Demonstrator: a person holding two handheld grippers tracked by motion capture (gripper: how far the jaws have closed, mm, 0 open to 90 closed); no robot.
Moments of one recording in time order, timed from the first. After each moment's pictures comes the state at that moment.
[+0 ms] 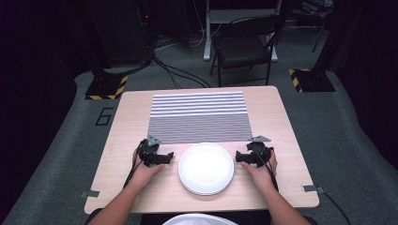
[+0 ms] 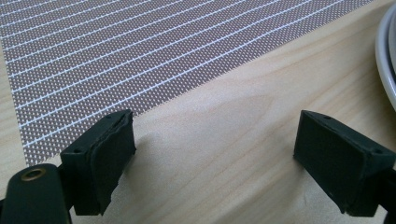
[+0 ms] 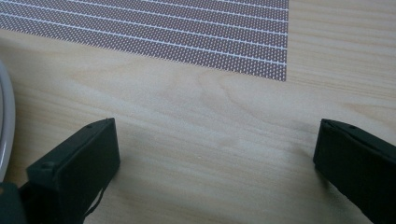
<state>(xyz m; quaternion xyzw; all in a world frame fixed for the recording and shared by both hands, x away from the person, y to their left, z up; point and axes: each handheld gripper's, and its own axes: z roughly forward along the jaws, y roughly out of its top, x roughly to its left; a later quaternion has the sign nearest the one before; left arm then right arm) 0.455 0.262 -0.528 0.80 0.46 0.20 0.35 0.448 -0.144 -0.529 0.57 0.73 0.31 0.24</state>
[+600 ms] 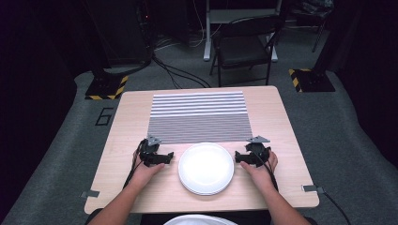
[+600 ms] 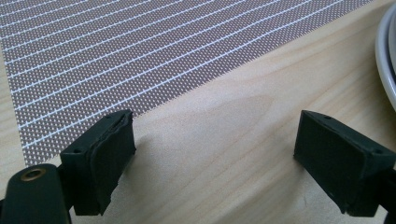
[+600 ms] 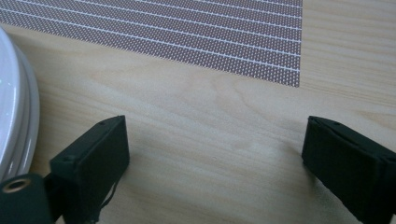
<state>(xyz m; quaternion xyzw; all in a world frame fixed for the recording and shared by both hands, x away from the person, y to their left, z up) 0.455 0.263 -0.528 0.80 0.45 0.20 0.34 0.445 -0.140 -0.528 0.55 0.73 0.32 0.24</state>
